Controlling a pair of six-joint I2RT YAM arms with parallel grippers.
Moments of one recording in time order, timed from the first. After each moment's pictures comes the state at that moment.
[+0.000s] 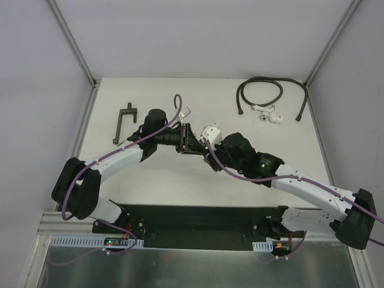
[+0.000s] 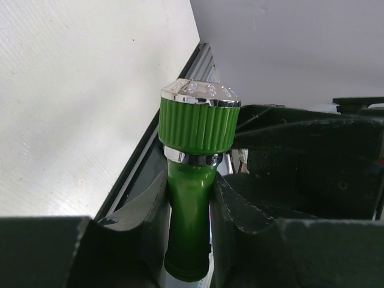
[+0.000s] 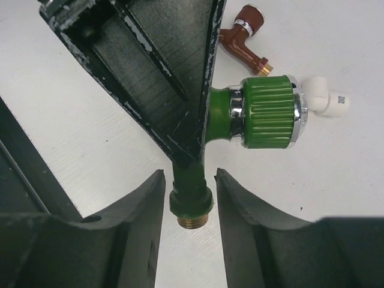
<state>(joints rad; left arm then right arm) -0.55 1.44 0.86 0.19 0.93 -0.99 0.97 1.12 0.90 -0.33 0.07 -0.09</state>
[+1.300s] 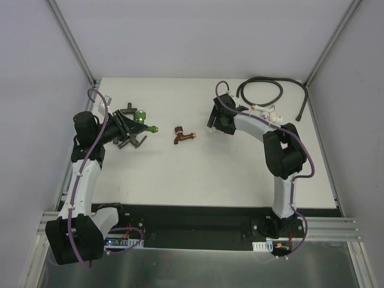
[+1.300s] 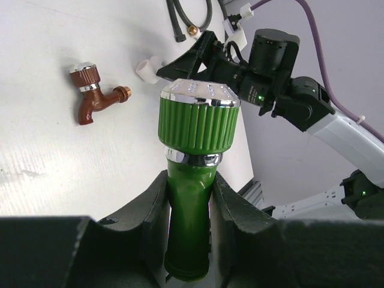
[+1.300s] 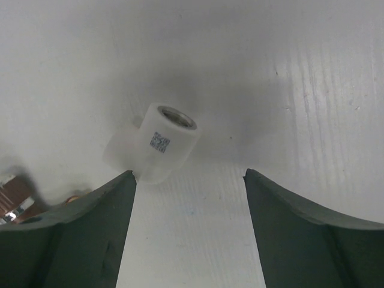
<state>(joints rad) 0.17 1.00 0.75 -0.08 0.93 -0.81 0.51 2.00 1.47 -0.46 0.21 0.69</state>
